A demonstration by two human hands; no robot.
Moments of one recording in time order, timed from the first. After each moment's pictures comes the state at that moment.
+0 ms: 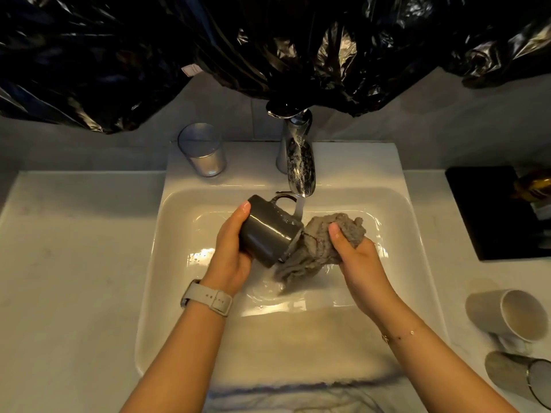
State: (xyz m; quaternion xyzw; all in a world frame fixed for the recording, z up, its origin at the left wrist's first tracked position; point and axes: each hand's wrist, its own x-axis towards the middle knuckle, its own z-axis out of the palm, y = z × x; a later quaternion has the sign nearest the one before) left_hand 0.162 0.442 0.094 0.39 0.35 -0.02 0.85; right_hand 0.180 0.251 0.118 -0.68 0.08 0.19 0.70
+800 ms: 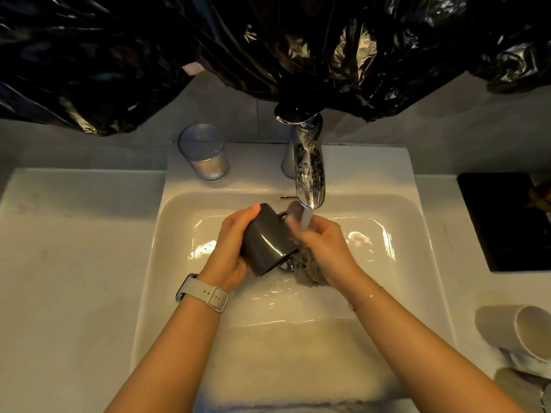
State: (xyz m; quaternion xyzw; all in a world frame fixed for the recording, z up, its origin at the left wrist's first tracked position) left_hand 0.180 0.454 0.090 0.44 0.37 -0.07 0.81; right_hand 0.217 0.300 0.089 -0.68 0.05 0.26 0.68
